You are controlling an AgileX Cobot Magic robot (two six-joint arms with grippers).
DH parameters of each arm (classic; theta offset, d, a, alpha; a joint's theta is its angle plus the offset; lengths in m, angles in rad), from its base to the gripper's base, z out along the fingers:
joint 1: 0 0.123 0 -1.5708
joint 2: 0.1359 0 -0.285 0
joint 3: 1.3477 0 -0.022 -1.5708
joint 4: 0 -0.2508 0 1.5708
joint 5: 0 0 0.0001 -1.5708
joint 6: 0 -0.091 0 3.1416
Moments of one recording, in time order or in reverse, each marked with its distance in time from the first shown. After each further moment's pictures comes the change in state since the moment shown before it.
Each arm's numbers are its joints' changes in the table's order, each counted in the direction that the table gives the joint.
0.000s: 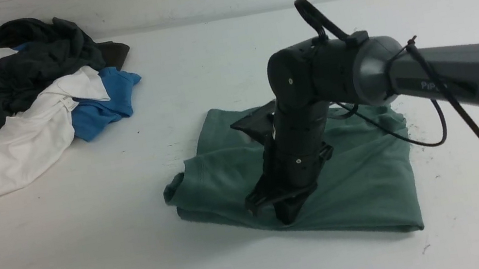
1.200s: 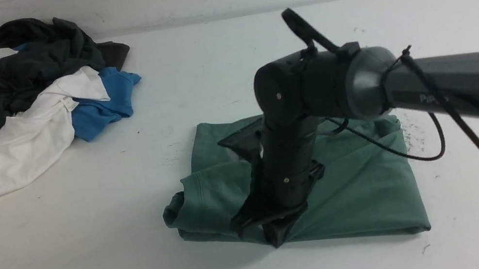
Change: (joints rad) right arm 0.095 -0.022 0.024 -0.018 0.010 -0.060; left arm 0.000 0.000 0.000 -0.049 -0.014 -0.004
